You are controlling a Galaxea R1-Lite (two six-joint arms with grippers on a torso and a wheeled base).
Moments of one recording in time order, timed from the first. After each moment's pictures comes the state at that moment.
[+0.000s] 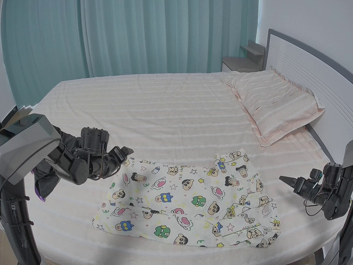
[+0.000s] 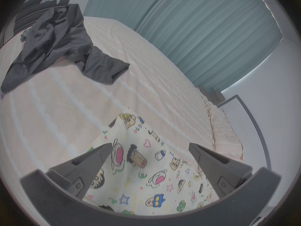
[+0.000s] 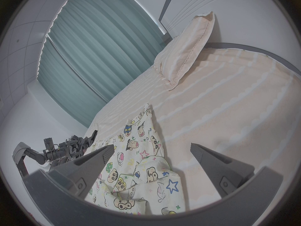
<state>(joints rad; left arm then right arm) -0.21 2.20 -0.99 -0.60 -0.03 -0.83 -0.21 2.21 -0.18 -1.55 0.49 0.44</state>
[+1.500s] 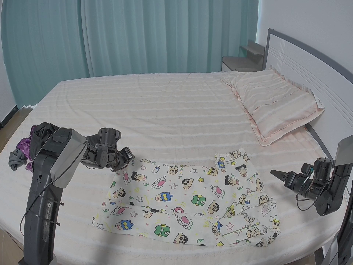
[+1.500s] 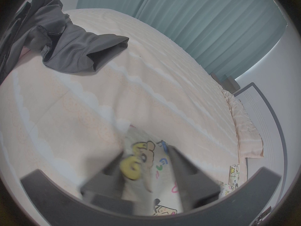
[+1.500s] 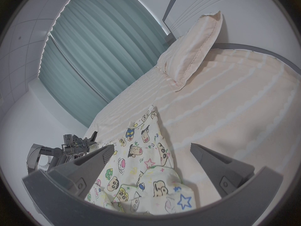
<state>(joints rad) -0.13 2.67 -1.73 -0.20 -0.09 -0.70 -0.11 2.24 -0.29 -1.51 0.41 0.48</state>
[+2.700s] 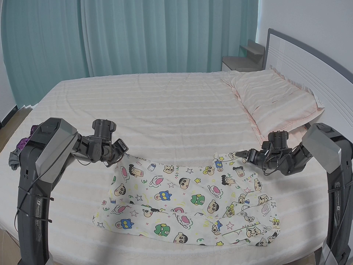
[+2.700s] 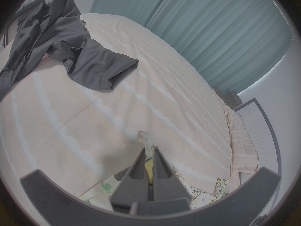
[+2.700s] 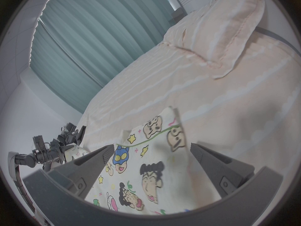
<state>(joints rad) -0.13 2.52 -1.60 -0.21 -0.01 -0.80 0.09 2.51 -1.29 -0.63 0.31 0.47</state>
